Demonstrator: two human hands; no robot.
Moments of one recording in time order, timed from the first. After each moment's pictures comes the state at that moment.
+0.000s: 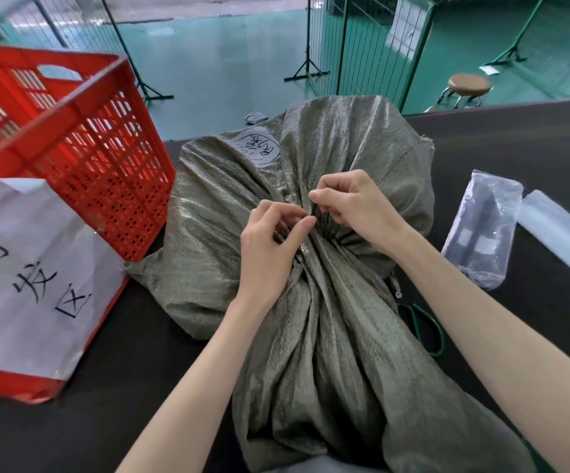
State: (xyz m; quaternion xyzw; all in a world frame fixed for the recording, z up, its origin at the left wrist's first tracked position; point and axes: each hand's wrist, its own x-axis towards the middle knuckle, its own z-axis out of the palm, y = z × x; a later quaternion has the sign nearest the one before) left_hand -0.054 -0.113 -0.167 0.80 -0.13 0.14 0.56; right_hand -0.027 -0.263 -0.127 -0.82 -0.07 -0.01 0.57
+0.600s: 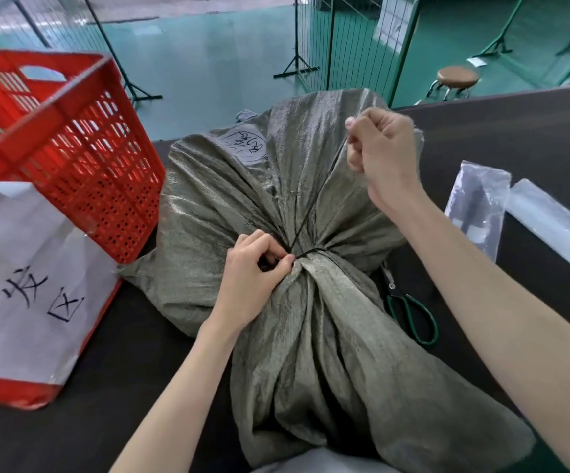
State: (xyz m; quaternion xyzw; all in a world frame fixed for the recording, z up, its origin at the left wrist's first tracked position) left_hand -0.069 -0.084 -0.189 0.87 -0.18 0.07 0.46; right_hand -0.021 -0.278 -0.089 -0.67 0.03 -0.18 0.72
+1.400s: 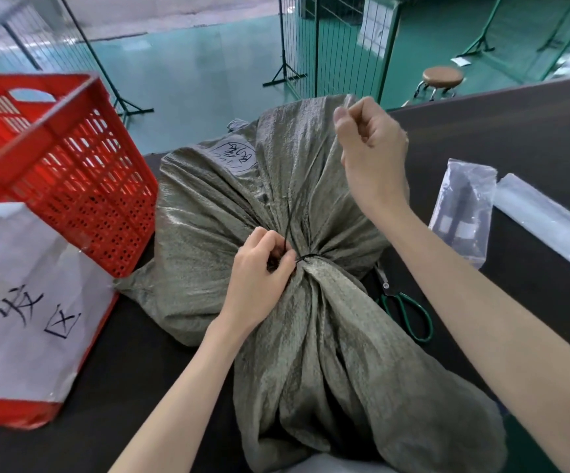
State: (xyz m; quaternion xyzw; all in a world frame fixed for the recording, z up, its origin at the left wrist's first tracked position) left_hand -0.070 -0.103 -0.181 0.87 -0.21 0.09 0.45; right_hand -0.039 -0.270 -0.078 -0.79 0.04 -0.31 0.53
